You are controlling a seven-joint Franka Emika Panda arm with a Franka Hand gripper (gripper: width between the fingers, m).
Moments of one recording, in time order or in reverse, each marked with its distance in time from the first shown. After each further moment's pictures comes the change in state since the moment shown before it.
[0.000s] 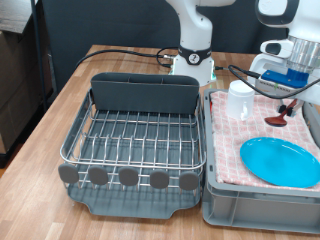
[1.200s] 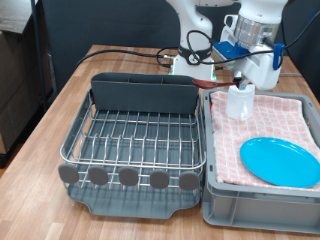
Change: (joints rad) arm -0.028 -0.272 -0.107 -0.207 0.248 -0.154 0.272
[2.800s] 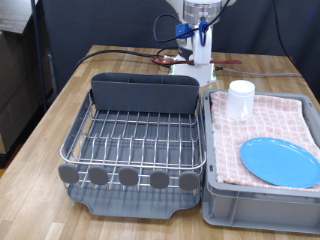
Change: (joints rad) arm -0.016 -0.303 -0.254 -0.271 0.152 -0.043 -0.090
